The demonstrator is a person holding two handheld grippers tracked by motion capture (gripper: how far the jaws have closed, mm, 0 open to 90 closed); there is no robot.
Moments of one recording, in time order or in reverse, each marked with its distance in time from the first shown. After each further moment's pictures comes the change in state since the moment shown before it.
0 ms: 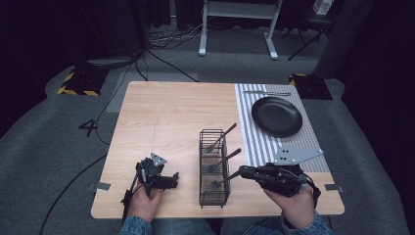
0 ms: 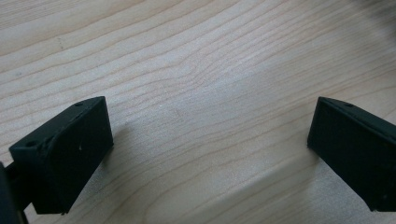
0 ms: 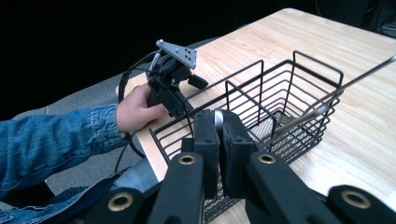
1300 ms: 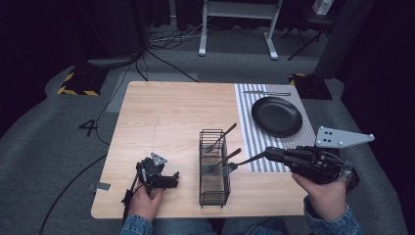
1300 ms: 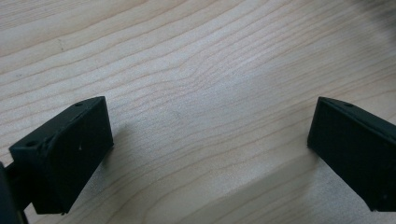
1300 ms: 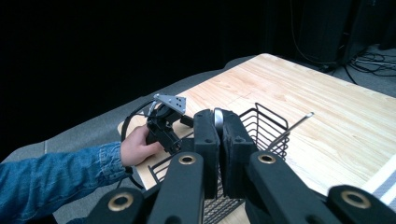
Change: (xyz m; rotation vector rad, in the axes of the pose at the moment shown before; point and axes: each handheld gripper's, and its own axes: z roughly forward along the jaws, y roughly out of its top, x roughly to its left) left arm 0.000 0.001 0.001 0.001 0.006 -0.004; right arm -0.015 0.034 -0.067 -0.129 -0.029 0.023
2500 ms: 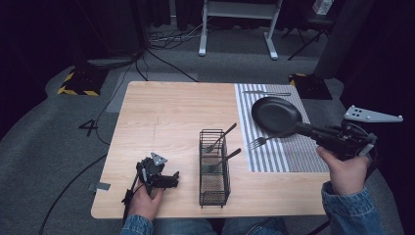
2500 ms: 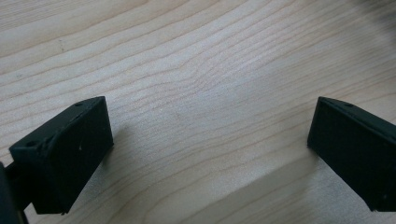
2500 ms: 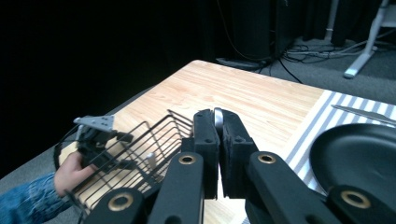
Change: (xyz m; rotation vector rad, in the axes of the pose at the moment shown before) left arm 0.000 0.000 0.001 -0.003 0.002 -0.003; right arm -0.077 0.000 -0.036 -0.038 -0.214 0.137
